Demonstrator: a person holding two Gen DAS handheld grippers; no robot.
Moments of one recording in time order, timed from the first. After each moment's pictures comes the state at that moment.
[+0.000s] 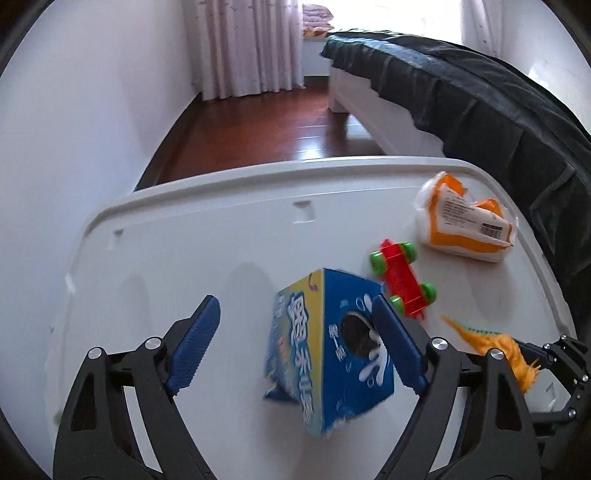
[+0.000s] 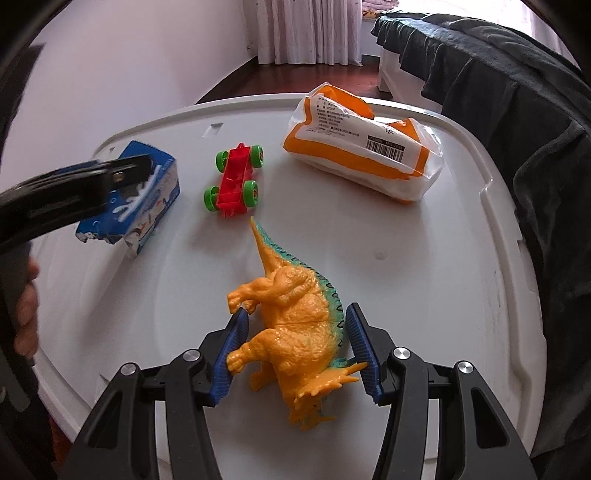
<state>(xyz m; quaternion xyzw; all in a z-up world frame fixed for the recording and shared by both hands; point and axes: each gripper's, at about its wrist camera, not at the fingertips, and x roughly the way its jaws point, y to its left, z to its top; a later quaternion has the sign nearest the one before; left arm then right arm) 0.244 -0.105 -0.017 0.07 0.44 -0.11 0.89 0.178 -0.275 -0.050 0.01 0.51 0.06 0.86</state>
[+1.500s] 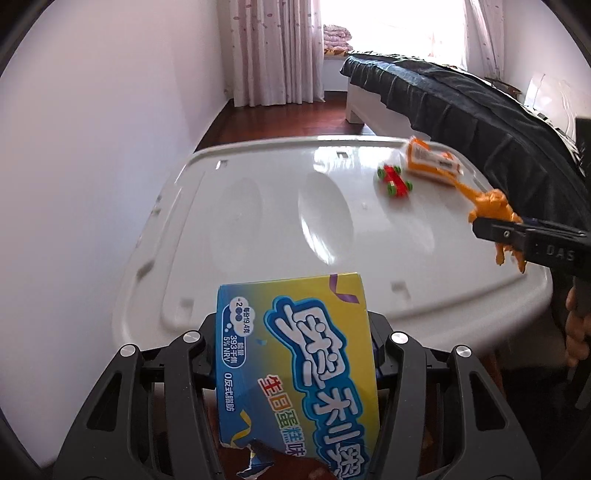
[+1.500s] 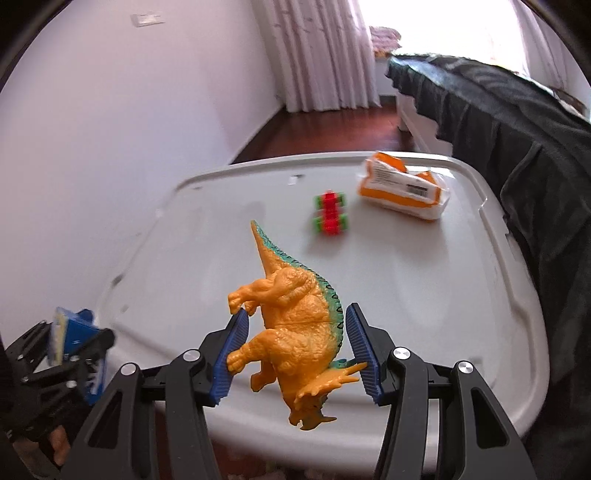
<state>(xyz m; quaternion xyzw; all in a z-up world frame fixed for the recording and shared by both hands) 0.031 -0.006 0.019 0.05 0.41 -0.07 0.91 0.065 -0.232 0.024 0.07 0.42 0.12 0.90</state>
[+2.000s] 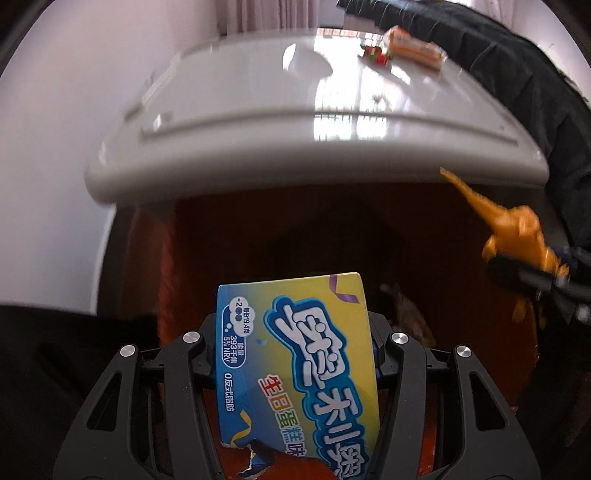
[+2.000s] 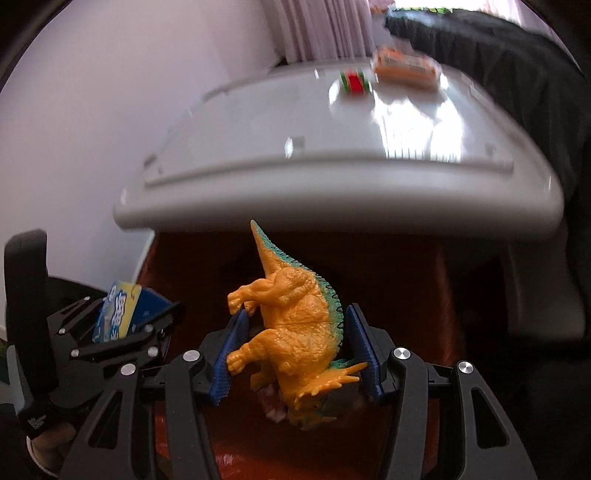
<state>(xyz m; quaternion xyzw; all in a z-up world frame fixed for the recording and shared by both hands) -0.065 -0.005 -0.077 0.04 0.53 -0.08 0.84 -0.083 -0.181 -0.055 0.09 0.52 0.10 0.85</state>
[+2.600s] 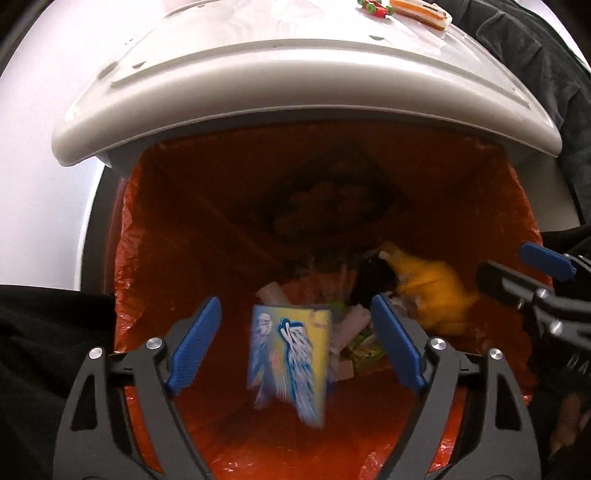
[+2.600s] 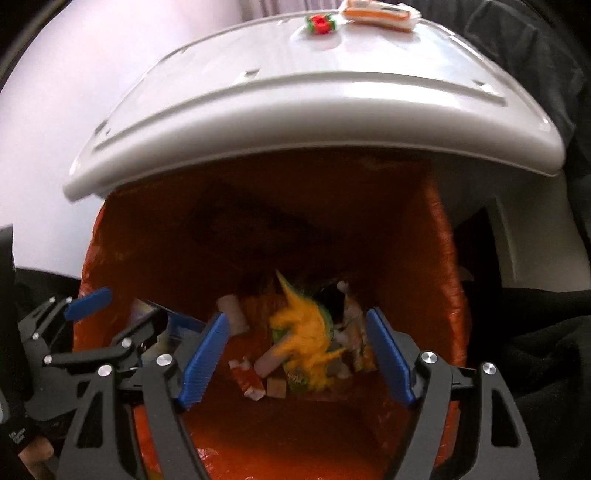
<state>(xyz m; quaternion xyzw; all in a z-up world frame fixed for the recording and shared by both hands) -0.061 -0.014 -0.112 0.05 0.58 -0.09 0.81 -0.081 -0.175 -0.096 0.08 0.57 0.04 0.82</state>
